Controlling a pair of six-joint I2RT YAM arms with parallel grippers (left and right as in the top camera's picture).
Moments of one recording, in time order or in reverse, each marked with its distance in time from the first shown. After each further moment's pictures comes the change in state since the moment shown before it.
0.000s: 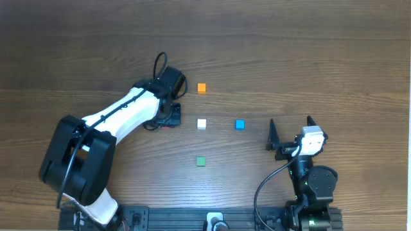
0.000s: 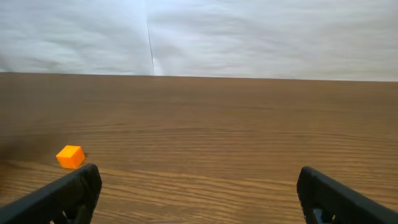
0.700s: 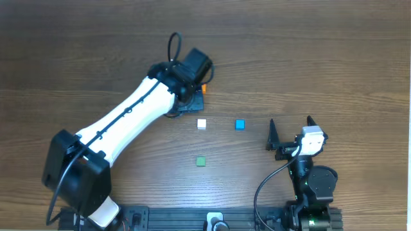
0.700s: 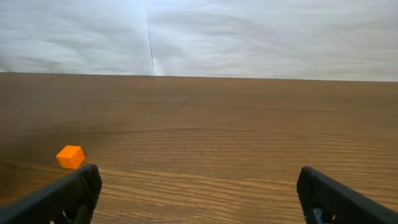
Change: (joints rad) left arm -0.165 -0.036 0.338 -0.248 0.002 -0.250; right arm 0.000 0.000 0.000 0.000 0.000 0.000
